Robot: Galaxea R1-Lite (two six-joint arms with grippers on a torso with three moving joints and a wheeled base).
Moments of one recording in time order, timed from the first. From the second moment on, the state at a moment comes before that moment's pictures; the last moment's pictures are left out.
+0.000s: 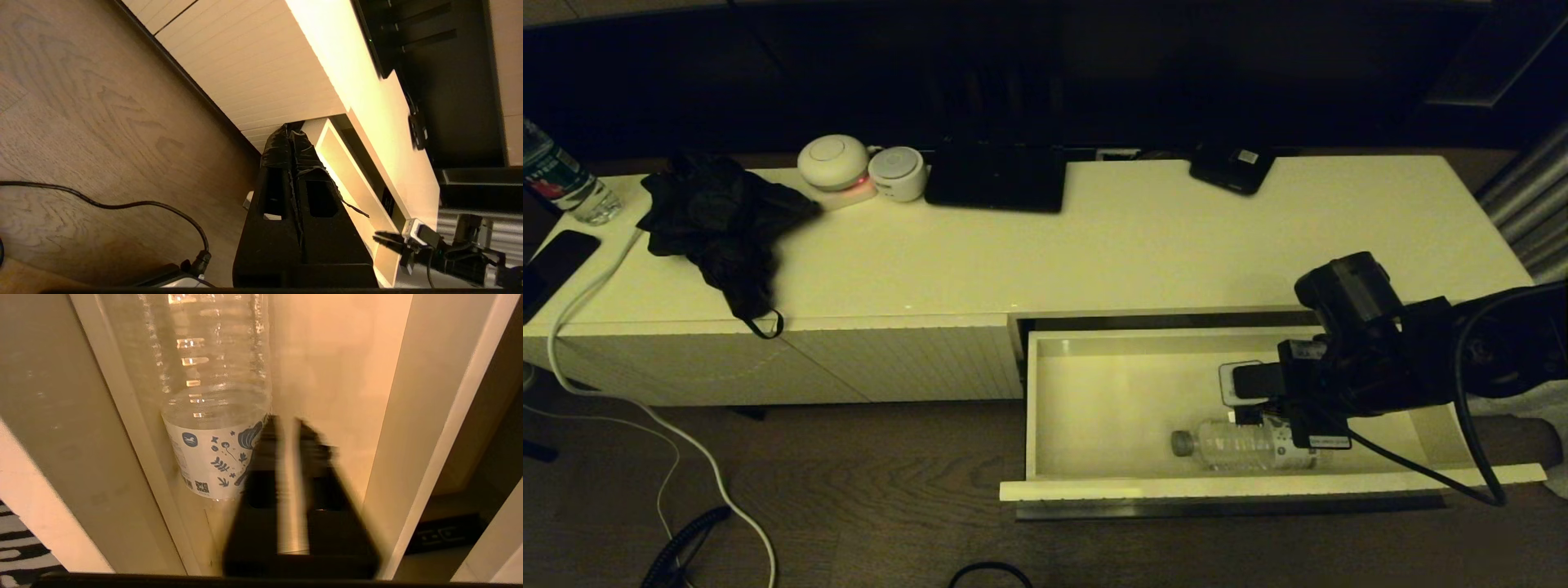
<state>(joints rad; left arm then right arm) 0.00 0.00 0.00 -0.02 0.02 -0.99 0.32 1.82 -1.13 0.19 -0.12 -1.23</state>
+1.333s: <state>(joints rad) 0.00 0.00 0.00 -0.02 0.02 -0.99 0.27 1.85 -1.30 0.50 -0.07 -1.24</state>
